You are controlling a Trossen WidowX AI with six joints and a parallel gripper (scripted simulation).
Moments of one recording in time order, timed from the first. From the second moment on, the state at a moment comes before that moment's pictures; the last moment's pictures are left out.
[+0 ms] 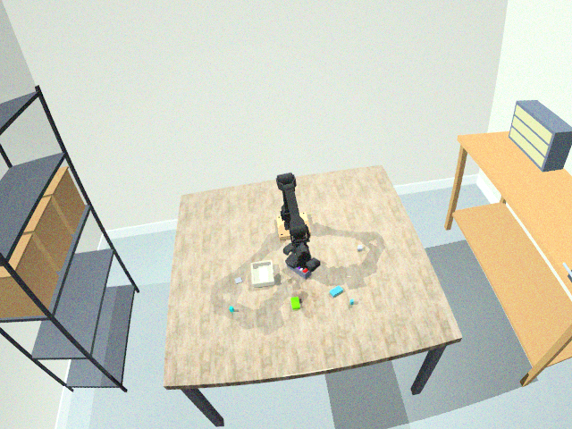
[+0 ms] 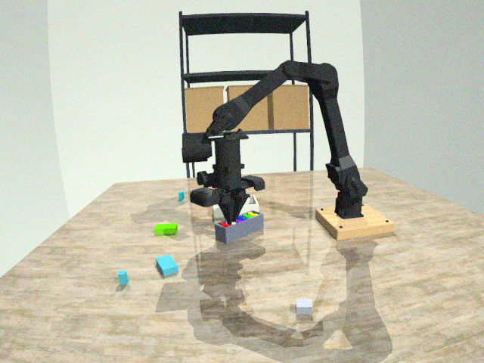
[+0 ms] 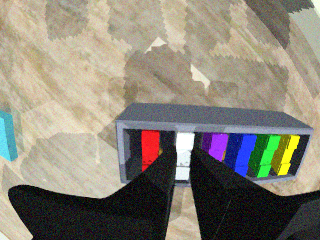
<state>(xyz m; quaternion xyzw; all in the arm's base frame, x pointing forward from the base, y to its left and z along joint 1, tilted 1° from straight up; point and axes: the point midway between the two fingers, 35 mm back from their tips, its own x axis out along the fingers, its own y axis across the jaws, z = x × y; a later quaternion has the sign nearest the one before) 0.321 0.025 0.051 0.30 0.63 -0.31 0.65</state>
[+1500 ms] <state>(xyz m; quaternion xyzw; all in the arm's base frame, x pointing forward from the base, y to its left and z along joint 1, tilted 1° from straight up) 0.319 0.025 0.069 0.30 0.63 -0.31 0.64</state>
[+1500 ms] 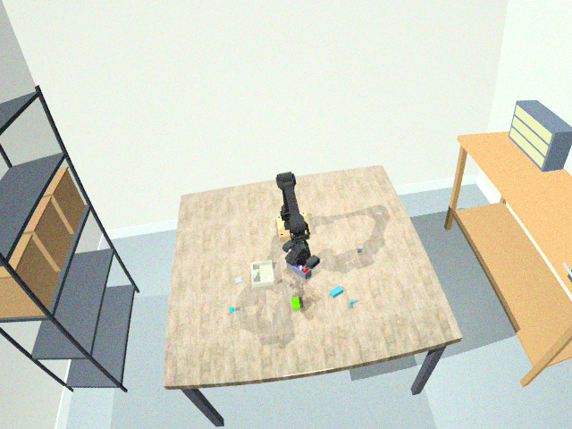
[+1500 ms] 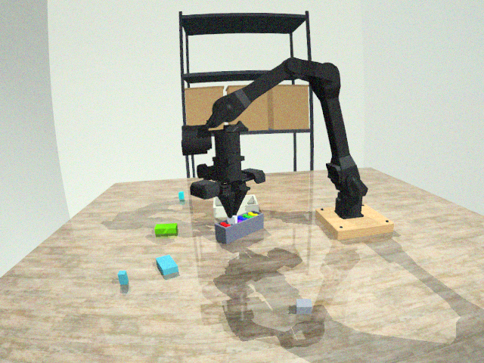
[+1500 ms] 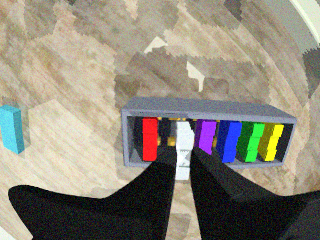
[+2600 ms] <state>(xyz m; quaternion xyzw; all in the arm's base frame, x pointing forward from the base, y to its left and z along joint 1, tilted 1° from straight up) 0.318 0.025 0.085 0.30 0.63 -0.31 0.64</state>
